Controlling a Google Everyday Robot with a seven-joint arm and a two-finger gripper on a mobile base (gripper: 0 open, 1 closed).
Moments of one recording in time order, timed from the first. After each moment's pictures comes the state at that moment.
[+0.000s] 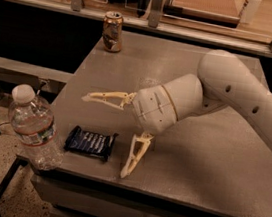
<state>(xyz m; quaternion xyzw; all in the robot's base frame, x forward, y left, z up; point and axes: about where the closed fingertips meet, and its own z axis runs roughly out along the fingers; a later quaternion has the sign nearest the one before) 0.396 0.061 0.869 -0.80 0.19 0.34 0.45</state>
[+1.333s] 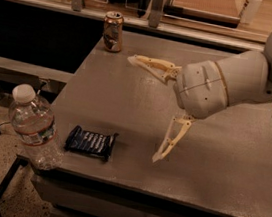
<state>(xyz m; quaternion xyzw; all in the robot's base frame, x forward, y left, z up) 0.414 -0.002 0.933 -0.78 0.34 0.27 0.45</state>
